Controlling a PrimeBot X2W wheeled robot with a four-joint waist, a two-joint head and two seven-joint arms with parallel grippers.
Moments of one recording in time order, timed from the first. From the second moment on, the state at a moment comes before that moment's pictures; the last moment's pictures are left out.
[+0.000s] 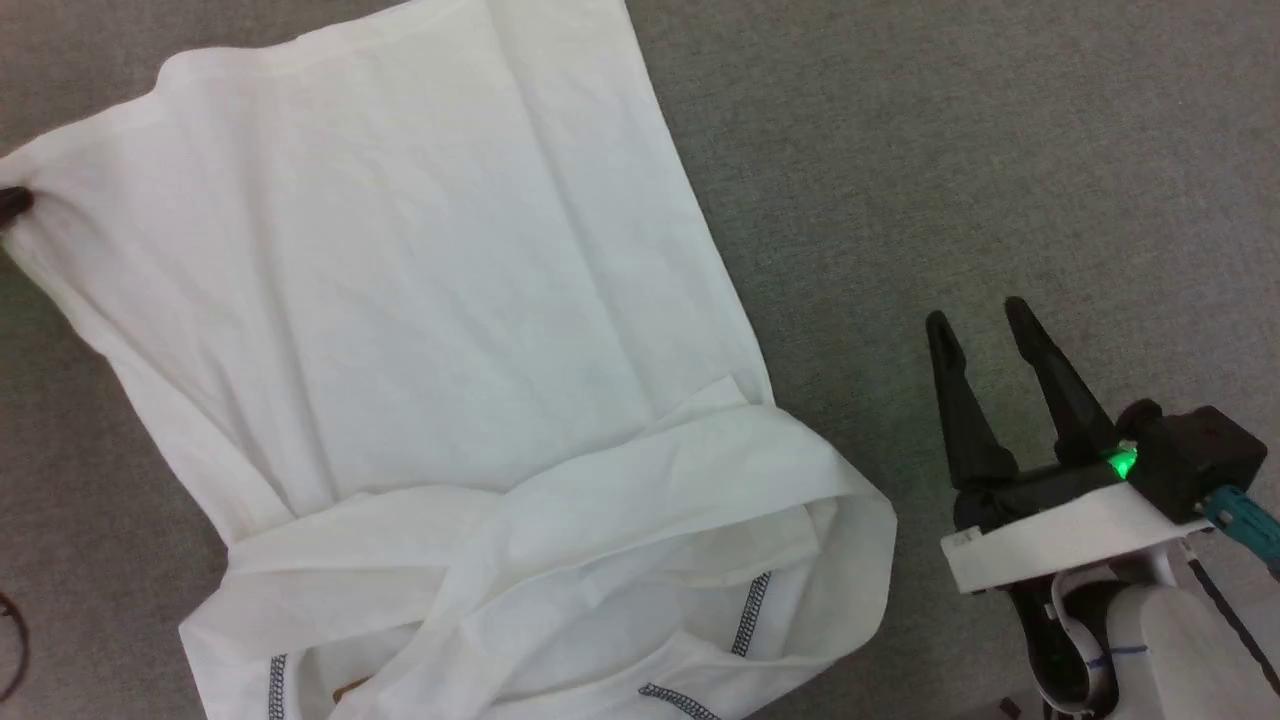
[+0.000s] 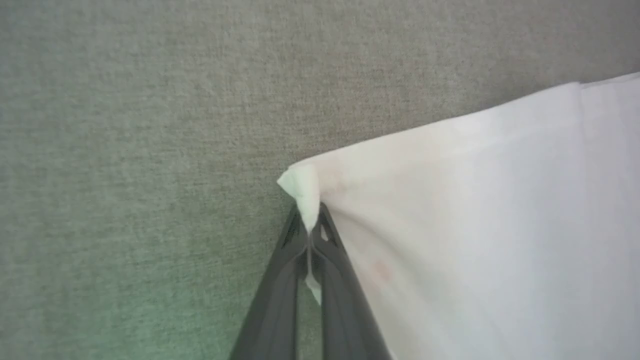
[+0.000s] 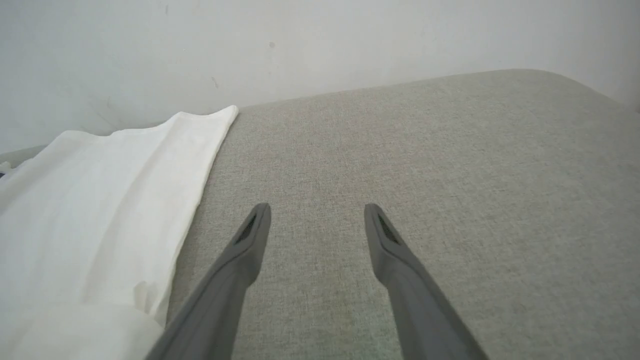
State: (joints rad) left arm -0.88 0.69 -0.11 0.59 -0.77 -0.10 0.90; right arm -0.12 -0.05 0.08 -0.05 0.27 0.13 -0.12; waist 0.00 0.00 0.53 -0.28
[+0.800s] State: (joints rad) left arm -0.92 0.51 -0.20 0.41 -0.69 -0.12 0.47; right arm -1.06 -0.09 0.14 0.71 0.45 0.13 0.26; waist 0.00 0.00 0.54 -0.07
